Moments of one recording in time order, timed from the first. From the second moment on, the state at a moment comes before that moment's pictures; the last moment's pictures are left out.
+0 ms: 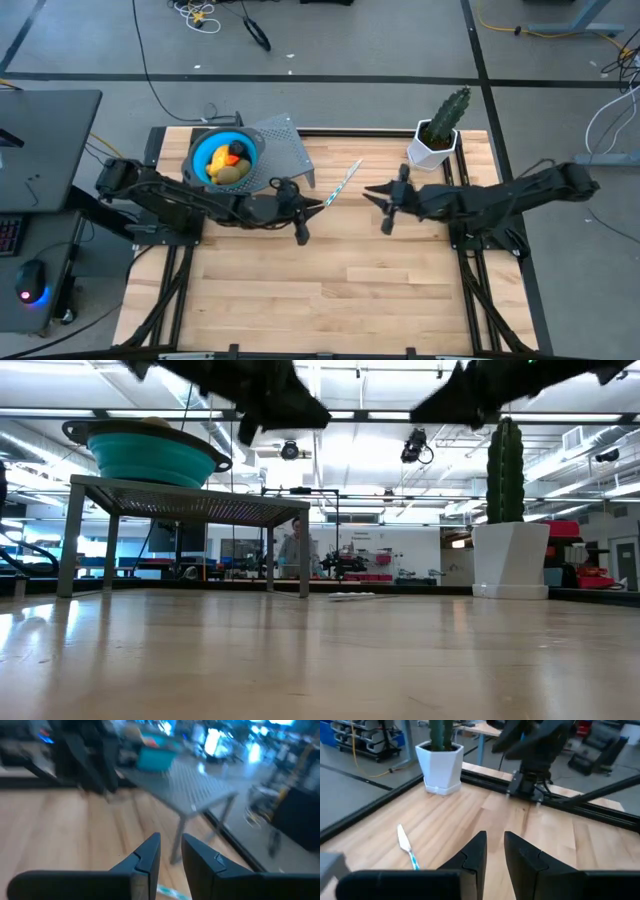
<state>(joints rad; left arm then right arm) -0.17 1.43 0.82 0.34 -0.49 -0.28 0.16 1.03 0.62 0.13 0.51 -0.03</state>
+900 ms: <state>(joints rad) 0.01 1.99 1.44 -0.18 -0.54 -0.44 0.14 0.67 0.62 -0.11 0.42 -0.17</state>
